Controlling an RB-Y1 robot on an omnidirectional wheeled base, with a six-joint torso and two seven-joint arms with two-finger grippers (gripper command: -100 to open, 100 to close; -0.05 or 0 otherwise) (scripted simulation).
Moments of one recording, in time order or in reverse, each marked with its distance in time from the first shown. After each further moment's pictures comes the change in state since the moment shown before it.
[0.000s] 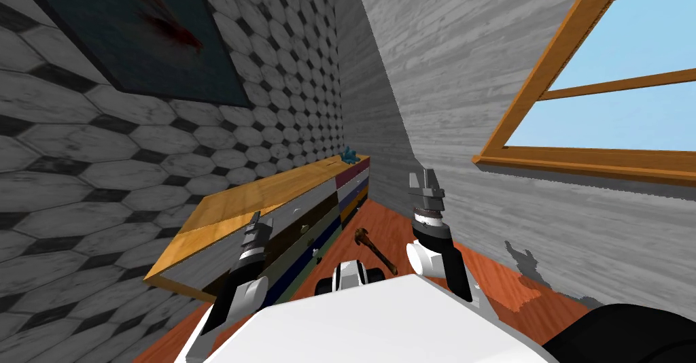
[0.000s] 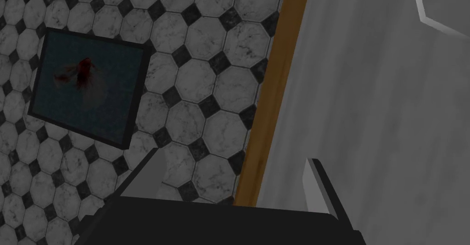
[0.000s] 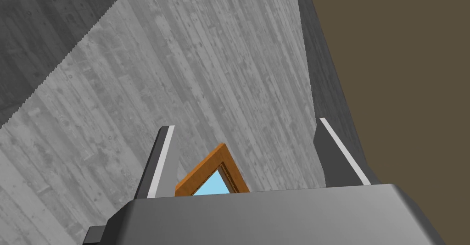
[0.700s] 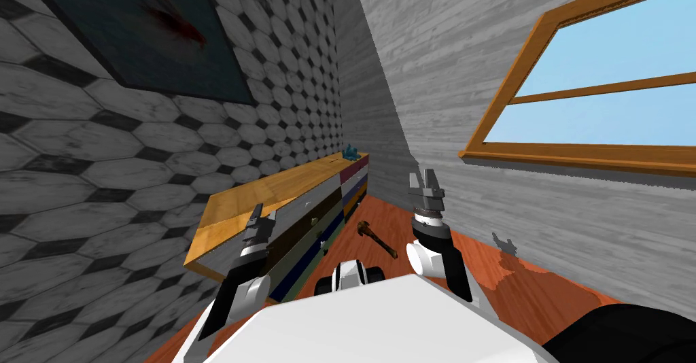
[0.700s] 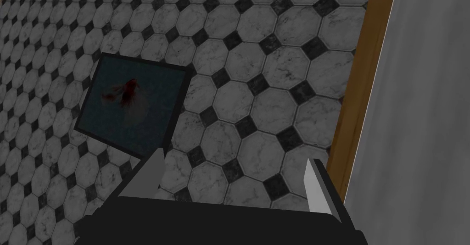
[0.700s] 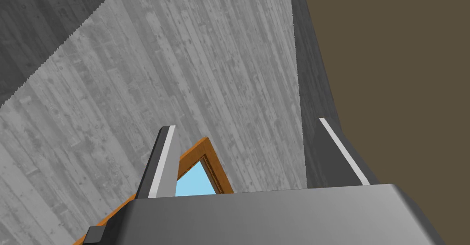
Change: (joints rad) left arm 0.040 0.003 -0.058 -0.150 -0.050 -0.042 -0.019; right arm 0.000 0.000 0.000 0.000 0.000 0.000 0.000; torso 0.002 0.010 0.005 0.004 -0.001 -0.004
